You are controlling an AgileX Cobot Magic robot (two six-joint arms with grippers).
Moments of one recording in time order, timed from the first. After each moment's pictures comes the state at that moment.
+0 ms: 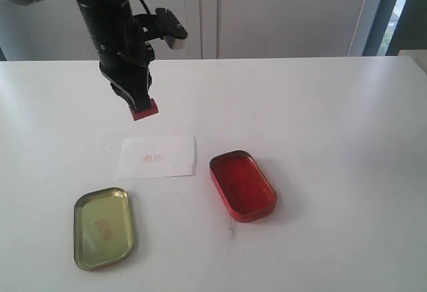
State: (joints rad) left arm -0.54 1.98 -1.87 0.00 1.32 0.66; right arm -0.13 0.01 0.00 0.00 0.35 0.20
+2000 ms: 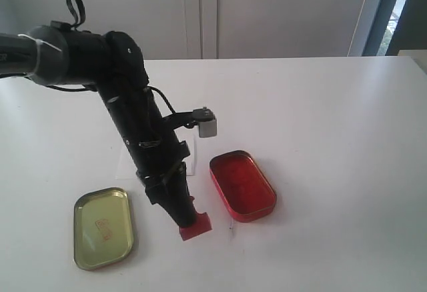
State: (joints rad) left arm -0.57 2.01 -1.46 -0.63 1.32 1.12; right arm -0.13 0.01 0.00 0.00 0.35 0.20
